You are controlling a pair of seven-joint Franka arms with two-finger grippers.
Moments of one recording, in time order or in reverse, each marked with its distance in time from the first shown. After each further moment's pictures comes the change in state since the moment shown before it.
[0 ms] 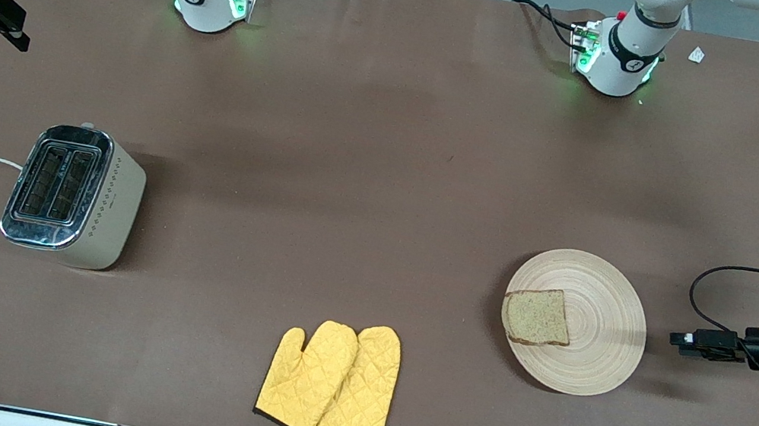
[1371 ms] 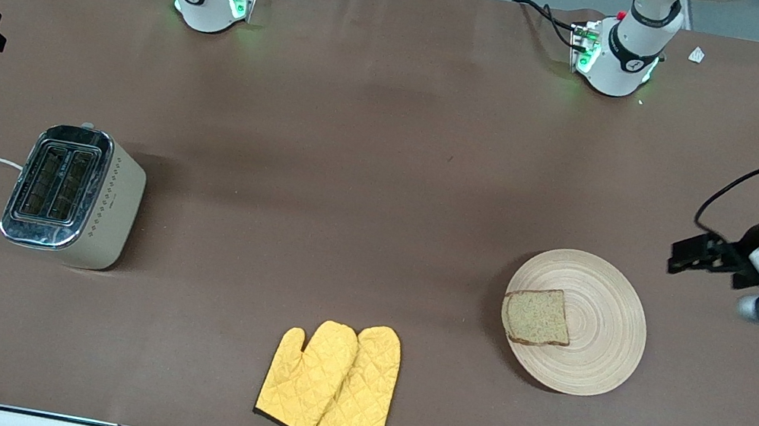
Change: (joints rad) left arm -0.541 -0.664 0.188 -0.107 0.543 -0.177 -0.655; right arm -0.043 0.007 -0.009 -0.002 -0.023 0.000 0.064
